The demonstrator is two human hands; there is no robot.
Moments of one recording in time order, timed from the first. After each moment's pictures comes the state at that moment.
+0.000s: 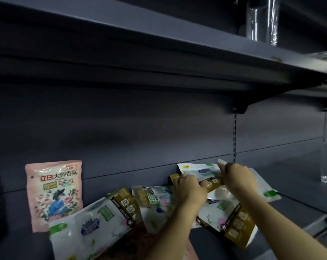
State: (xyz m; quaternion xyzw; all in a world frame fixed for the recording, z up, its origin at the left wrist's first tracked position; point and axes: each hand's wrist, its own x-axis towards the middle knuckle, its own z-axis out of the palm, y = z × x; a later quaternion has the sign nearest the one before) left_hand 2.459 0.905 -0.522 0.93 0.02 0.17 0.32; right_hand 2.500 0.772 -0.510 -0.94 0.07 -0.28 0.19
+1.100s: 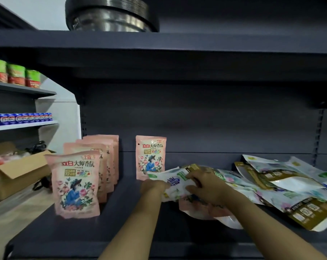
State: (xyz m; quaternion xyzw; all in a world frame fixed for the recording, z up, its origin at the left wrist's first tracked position) left_hand 2.311 1.108 -0.537 0.65 0.36 0.19 0.64; right_hand 2.382 0.957 -0.529 -0.89 -0.42 -0.10 0.16
